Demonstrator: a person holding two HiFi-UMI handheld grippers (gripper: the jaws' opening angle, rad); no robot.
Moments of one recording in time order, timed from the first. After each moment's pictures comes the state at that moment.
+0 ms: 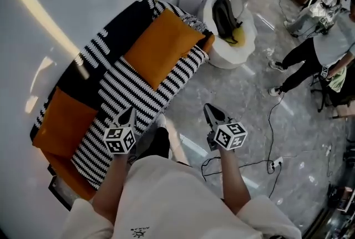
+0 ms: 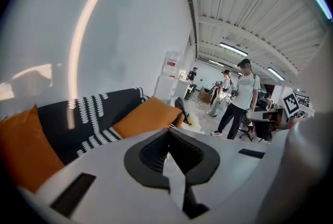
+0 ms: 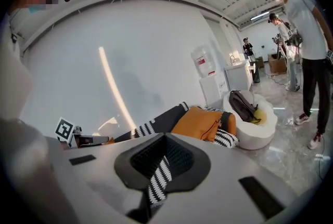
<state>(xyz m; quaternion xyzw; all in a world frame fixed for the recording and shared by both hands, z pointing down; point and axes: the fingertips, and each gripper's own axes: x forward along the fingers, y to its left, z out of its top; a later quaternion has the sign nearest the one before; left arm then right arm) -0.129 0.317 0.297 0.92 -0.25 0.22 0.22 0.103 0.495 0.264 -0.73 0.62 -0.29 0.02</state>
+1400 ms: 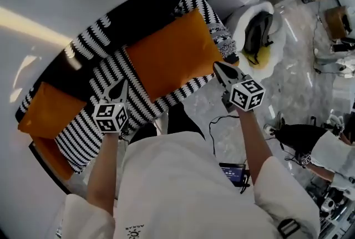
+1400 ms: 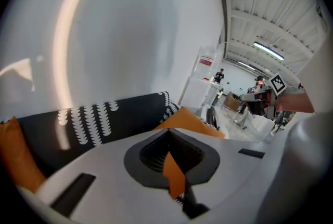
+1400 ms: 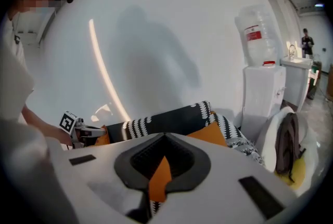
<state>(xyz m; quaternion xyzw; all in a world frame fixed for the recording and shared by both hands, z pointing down) 0.000 0.054 0.341 0.86 -0.37 0.23 0.27 0.317 0.113 0.284 -0.56 0.76 -0.31 -0.14</state>
